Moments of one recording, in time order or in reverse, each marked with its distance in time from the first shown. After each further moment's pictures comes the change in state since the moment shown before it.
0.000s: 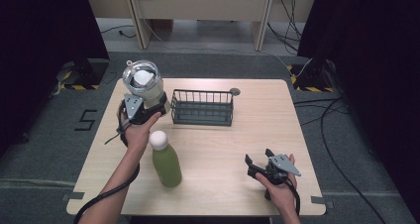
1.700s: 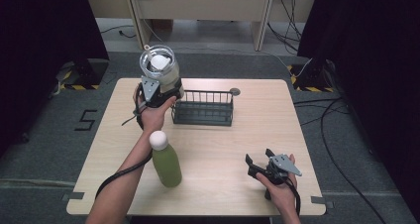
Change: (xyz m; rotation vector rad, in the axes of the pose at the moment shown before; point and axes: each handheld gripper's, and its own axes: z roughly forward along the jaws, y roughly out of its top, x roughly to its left) left arm -0.026 0.017 0.056 -0.026 -0.036 0.008; right arm -0.001 0.000 0.000 -0.005 0.004 0.013
